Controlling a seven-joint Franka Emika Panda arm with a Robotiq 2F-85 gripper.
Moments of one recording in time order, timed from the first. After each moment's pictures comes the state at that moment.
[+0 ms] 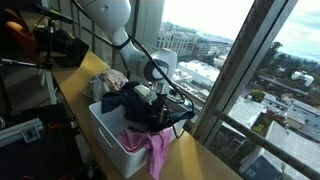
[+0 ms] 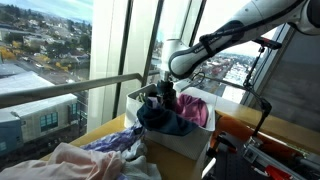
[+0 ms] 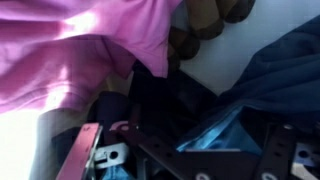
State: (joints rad) arm 0.02 0.71 -0.09 -1.69 -0.14 2.31 0.10
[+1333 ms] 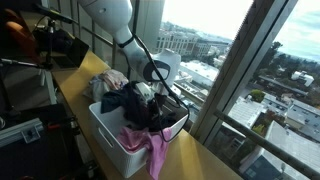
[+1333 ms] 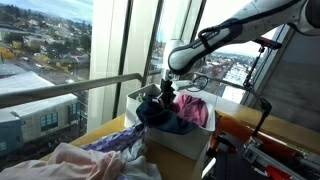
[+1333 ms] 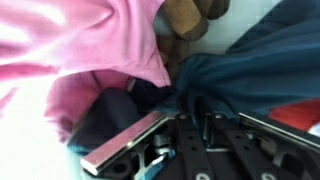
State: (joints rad) arm 0.00 0.70 -0.08 -1.69 0.00 2.30 0.14
